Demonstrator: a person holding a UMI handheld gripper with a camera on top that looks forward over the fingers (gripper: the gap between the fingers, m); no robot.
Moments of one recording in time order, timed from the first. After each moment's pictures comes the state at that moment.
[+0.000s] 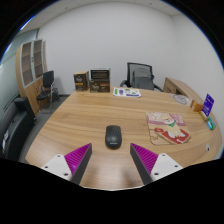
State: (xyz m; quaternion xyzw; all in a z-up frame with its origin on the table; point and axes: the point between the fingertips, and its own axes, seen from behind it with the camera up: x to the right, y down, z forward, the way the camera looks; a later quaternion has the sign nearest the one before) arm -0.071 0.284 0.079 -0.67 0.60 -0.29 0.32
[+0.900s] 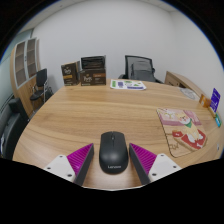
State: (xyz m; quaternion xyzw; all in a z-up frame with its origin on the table) arm 0.035 0.292 -0.014 -0.66 0.62 -0.29 0.31
